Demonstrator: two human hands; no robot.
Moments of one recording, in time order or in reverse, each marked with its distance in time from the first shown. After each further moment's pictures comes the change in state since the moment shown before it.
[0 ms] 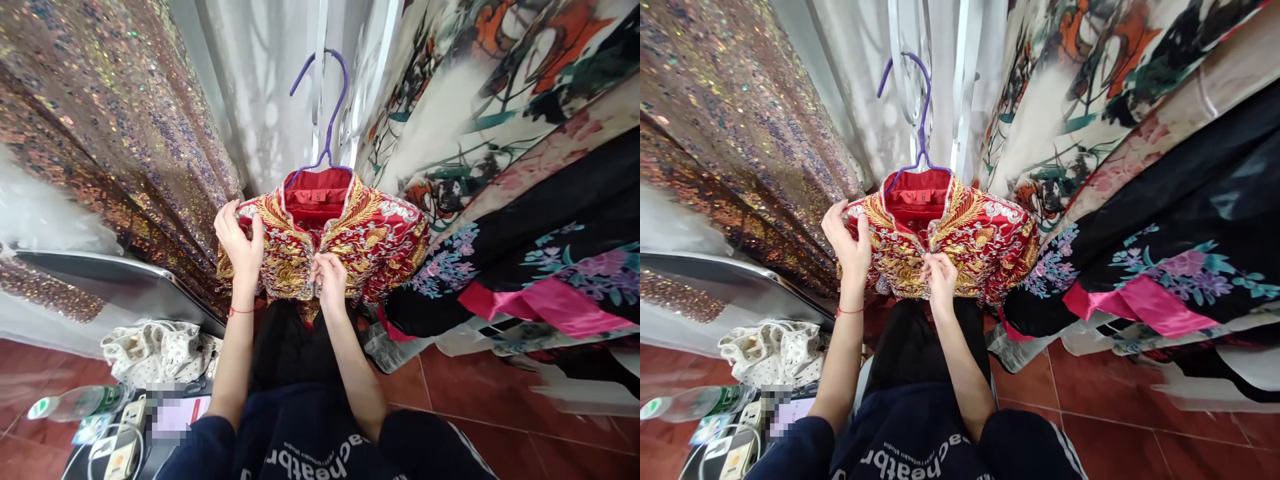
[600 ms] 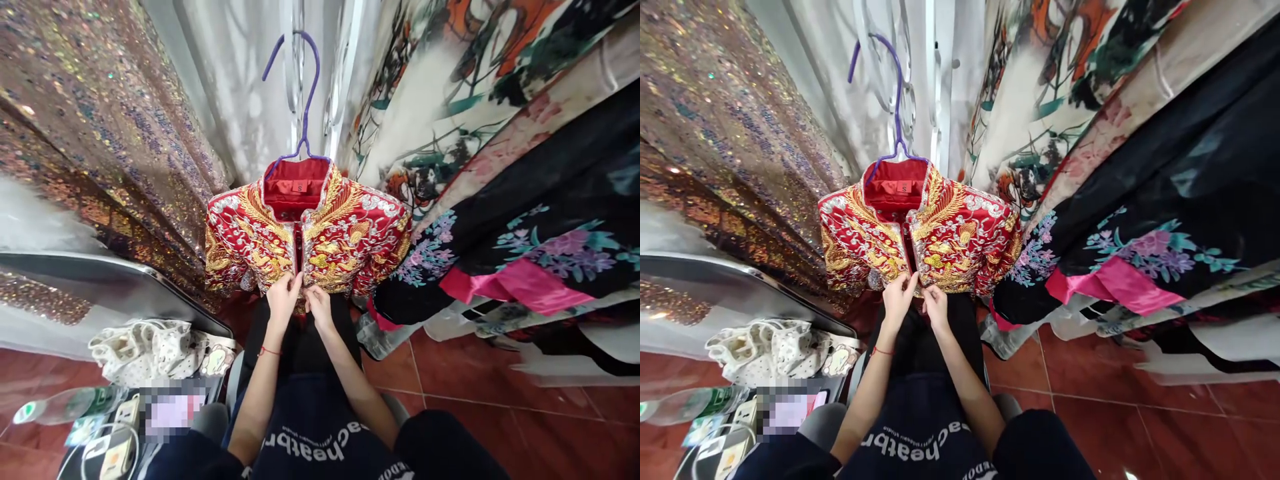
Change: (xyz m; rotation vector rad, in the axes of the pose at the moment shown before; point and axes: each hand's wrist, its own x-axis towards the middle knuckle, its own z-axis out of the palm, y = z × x) left_hand -0.163 0.013 0.026 -0.002 -0.622 -0.369; right_hand -0.023 0.111 -0.100 -0.304 -0.006 0.221
